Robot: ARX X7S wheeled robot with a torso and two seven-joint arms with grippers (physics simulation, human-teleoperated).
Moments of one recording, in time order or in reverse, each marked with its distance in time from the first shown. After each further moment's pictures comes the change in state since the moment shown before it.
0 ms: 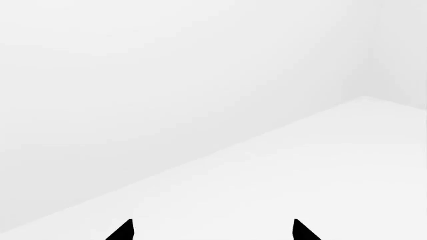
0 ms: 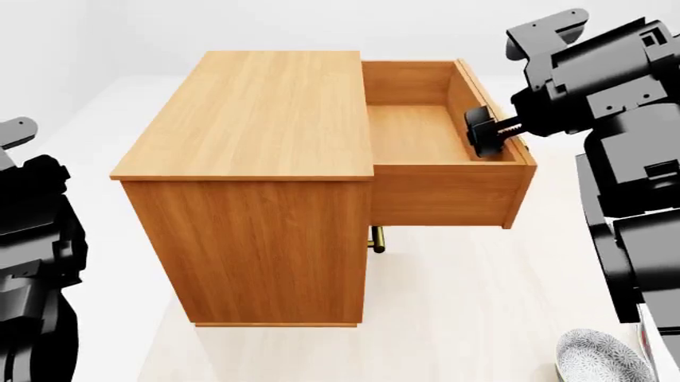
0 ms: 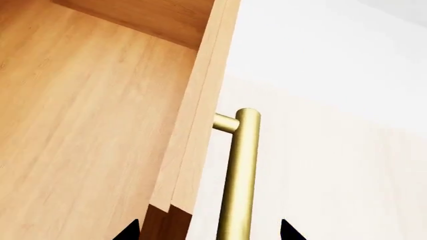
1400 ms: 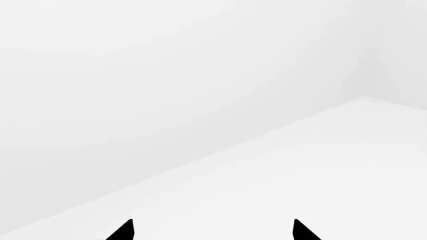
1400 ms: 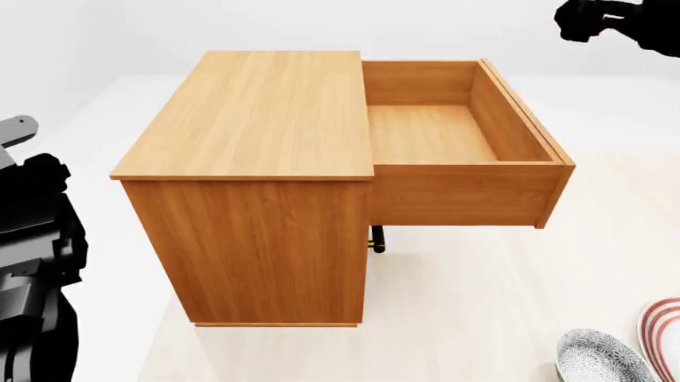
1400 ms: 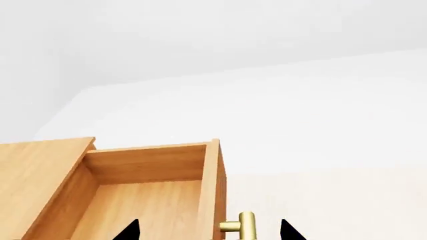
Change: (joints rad) left arm -0.005 0.001 0.006 0.000 0.000 -0.003 0.002; right arm 0.127 0.257 0.341 -0.254 0.223 0.126 0.124
